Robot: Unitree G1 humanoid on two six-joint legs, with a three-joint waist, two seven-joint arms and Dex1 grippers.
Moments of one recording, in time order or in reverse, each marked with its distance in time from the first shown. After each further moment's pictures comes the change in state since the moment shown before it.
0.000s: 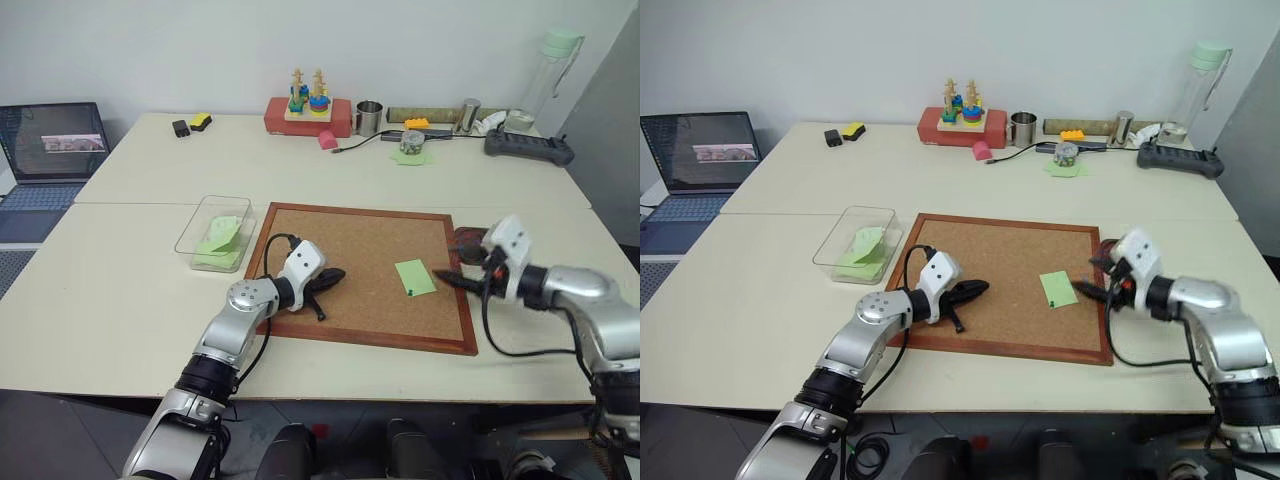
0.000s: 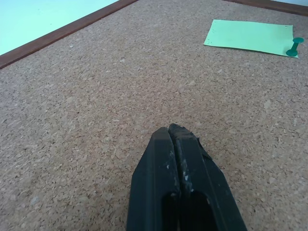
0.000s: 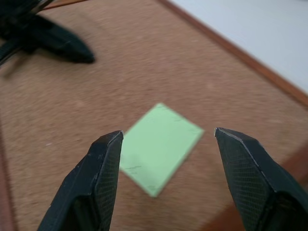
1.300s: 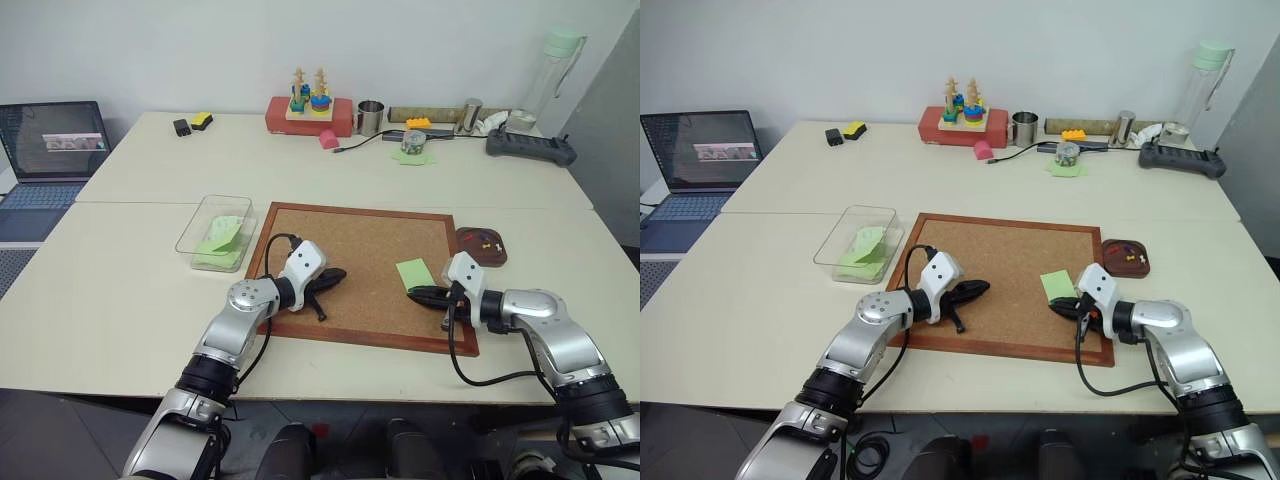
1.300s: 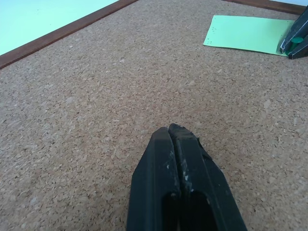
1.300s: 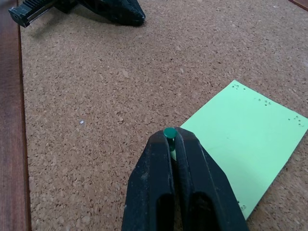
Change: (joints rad) left arm 0.003 0.000 -0.004 -0.006 0.000 -0.003 -0.002; right arm 0.001 0.092 0.113 0.132 -0.109 -0.158 0.051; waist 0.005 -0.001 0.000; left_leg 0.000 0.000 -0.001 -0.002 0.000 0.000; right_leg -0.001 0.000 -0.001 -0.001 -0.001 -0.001
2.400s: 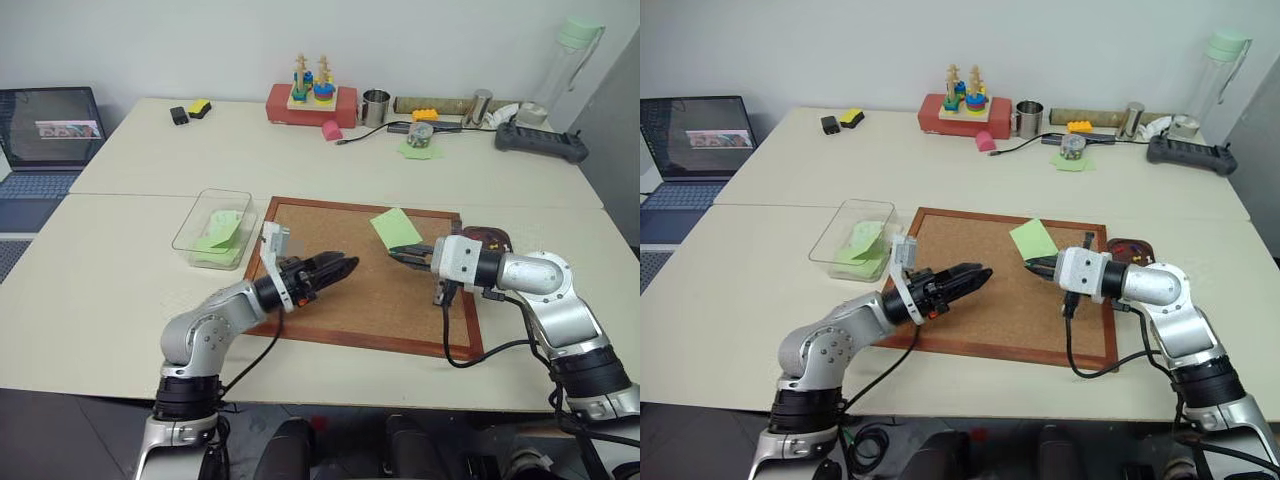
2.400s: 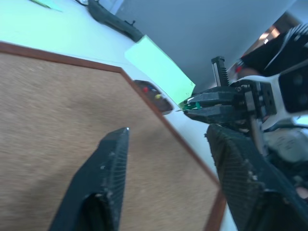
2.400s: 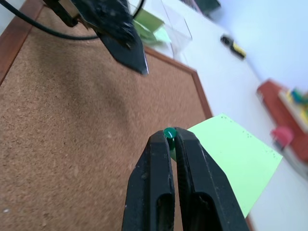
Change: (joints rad) left arm 0.092 -0.131 0.332 -0.409 -0.688 0.697 0.079; right arm -0.157 -0.005 0.037 -0.034 -0.214 -0.588 -0.007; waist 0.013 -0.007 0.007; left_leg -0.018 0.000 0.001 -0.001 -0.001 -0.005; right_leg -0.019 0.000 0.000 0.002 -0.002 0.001
